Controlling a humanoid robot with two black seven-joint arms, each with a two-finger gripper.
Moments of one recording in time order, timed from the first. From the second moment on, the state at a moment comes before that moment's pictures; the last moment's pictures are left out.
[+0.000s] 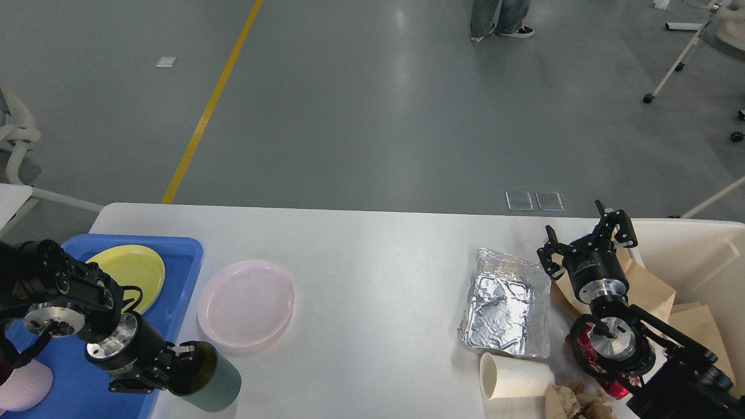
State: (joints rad) left arm -1.53 0.42 1.34 -1.33 -0.02 -0.46 -0.13; right arm 0.37 -0.34 0.78 0.92 0.13 0.06 0.53
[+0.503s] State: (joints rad) left arm -2.27 0.31 1.60 -1.53 -0.02 -0.74 -0.13; right arm 0.37 -0.34 0.78 0.92 0.13 0.06 0.53
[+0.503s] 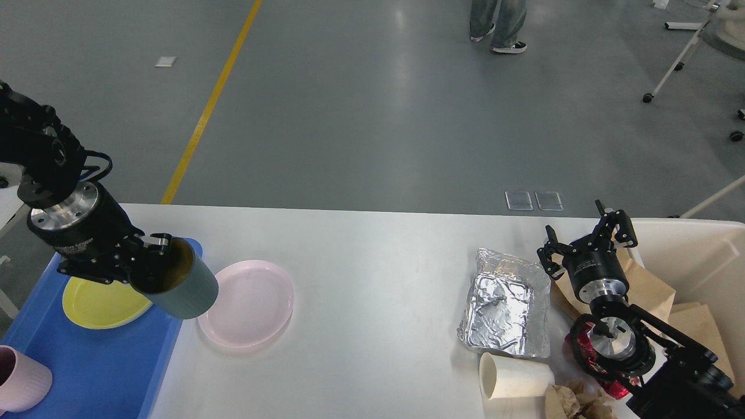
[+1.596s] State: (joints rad) left arm -1.57 0.69 1.39 -1.06 0.37 -0.68 -0.36; right arm 0.37 -0.34 0.78 0.92 0.13 0.06 0.53
